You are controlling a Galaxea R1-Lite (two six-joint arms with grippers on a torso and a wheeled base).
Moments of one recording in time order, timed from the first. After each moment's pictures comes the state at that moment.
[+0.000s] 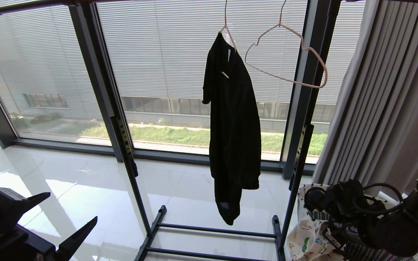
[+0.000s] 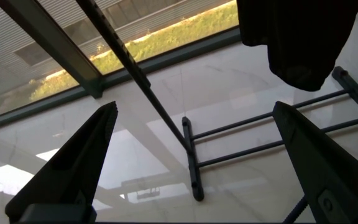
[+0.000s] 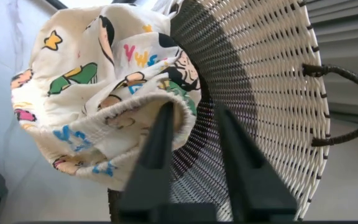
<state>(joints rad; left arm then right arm) -0.02 1.01 -0.11 -0.63 -0.18 0.43 0.40 2.00 -0.51 -0.56 -0.34 -0.39</state>
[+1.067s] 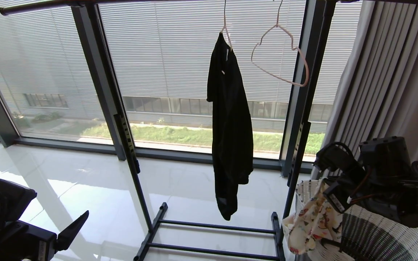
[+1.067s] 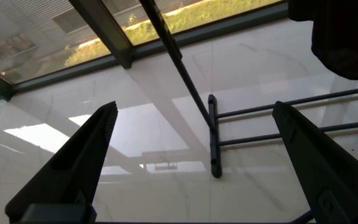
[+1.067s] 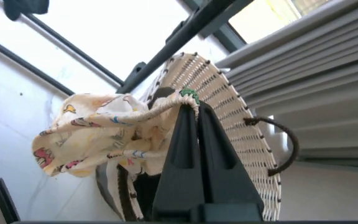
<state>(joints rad) -0.02 1.06 -0.13 -0.62 0.00 0.42 0.53 1.60 -0.68 -0.35 -0.33 -0.35</state>
